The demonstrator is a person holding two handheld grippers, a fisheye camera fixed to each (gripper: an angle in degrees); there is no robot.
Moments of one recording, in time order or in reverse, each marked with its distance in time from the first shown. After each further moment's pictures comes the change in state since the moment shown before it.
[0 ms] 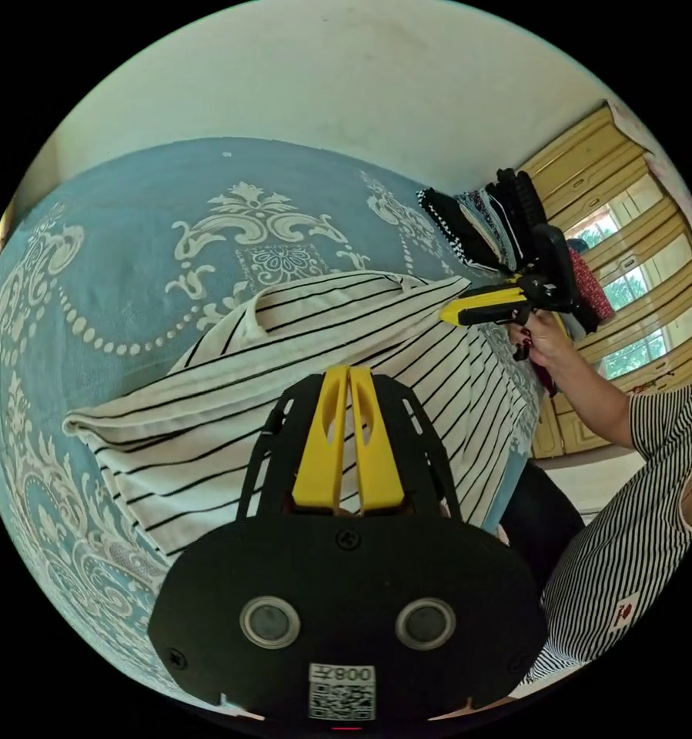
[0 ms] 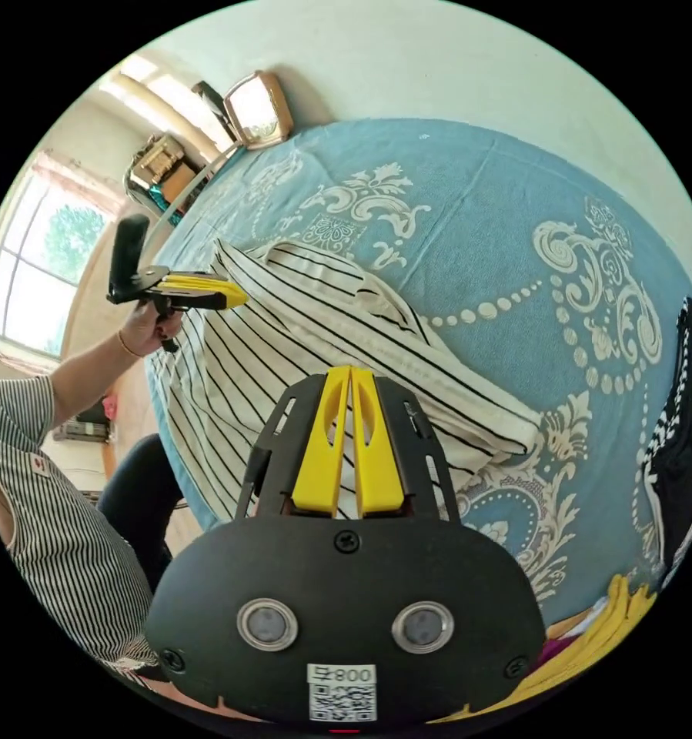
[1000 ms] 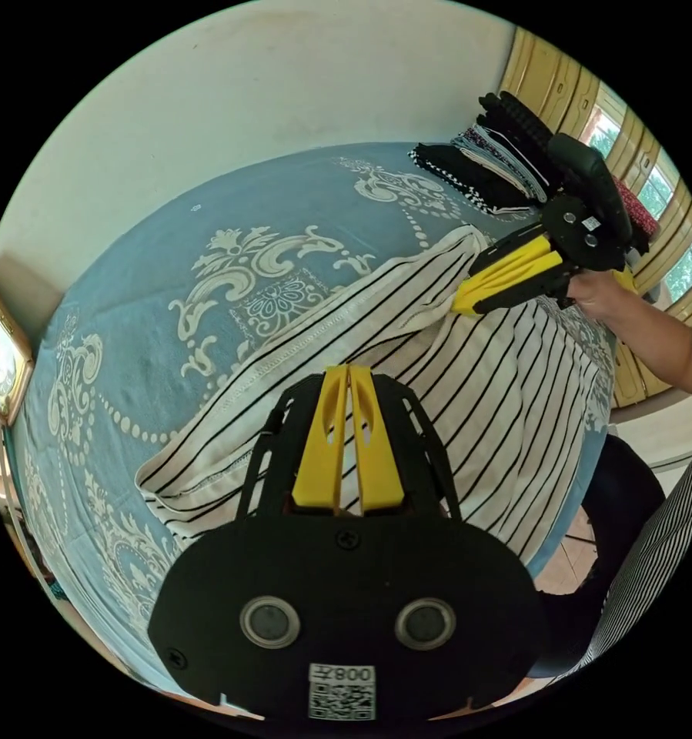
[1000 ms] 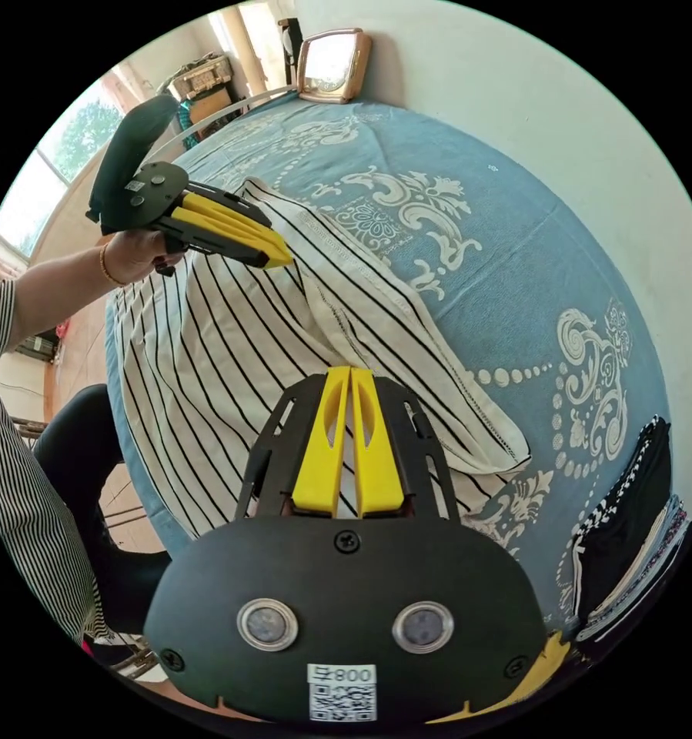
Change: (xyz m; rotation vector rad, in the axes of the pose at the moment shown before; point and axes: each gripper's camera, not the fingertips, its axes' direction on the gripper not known) left arm 0.119 -0.167 -0.078 -0.070 -0.318 0.241; right arm -0.161 -0.107 0.052 -0.096 0.242 -0.286
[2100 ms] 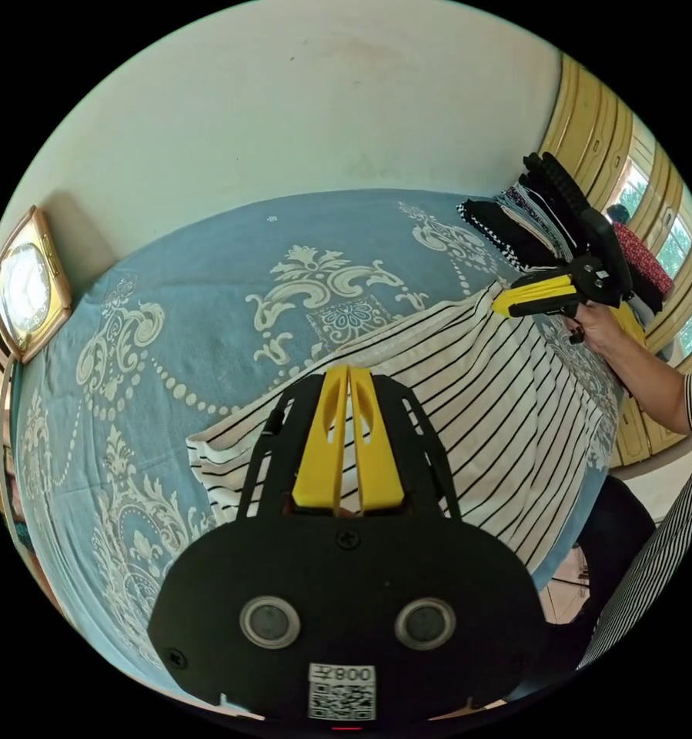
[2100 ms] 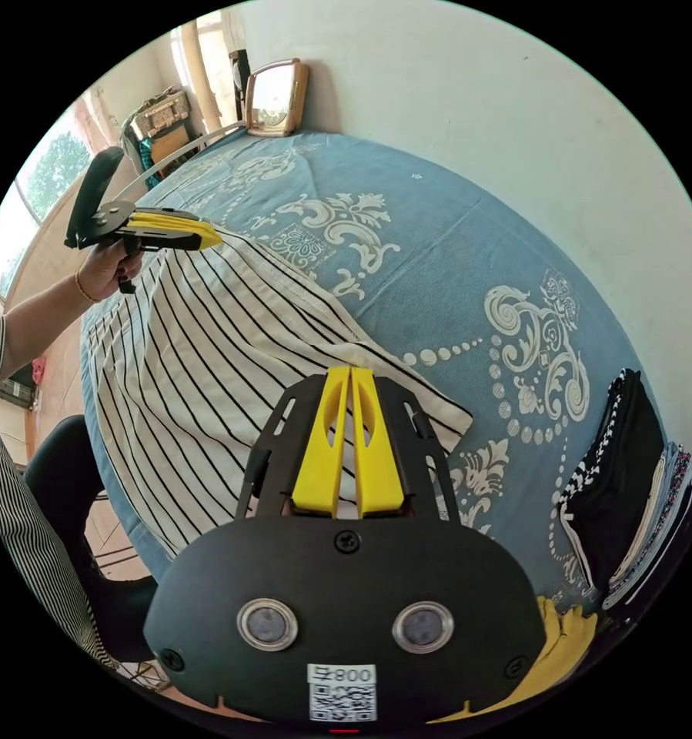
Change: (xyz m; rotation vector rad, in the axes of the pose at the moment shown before) left arm -0.081 0.089 -0.070 0.140 -0.061 -0.166; right arm 0.064 0.064 -0.043 0.108 0.099 0.131
